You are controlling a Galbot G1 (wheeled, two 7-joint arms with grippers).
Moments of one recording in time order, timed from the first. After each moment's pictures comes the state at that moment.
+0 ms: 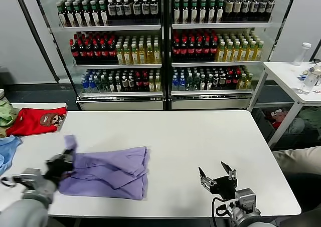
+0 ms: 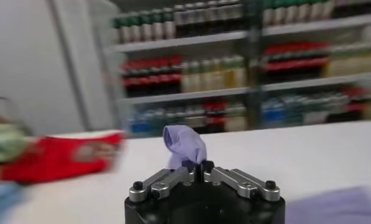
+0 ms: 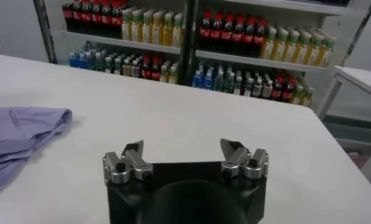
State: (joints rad) left arm 1.44 -1.13 -0.74 -2.17 -0.49 0.57 -0.04; right arm -1.52 1.00 0.33 2.38 0.45 -0.58 0.35
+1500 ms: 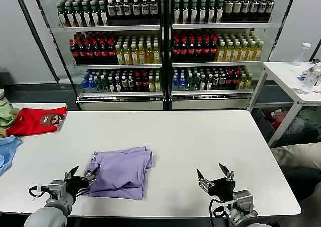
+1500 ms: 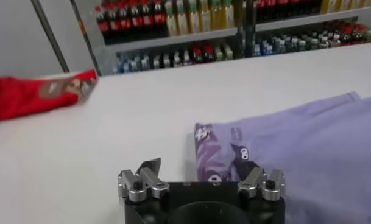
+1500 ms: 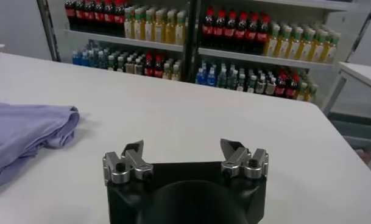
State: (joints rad) left arm 1.45 -1.15 -0.67 -1.98 -0.38 0.58 -0.03; right arm -1.52 1.01 0.32 2.37 0.43 -0.58 0.34
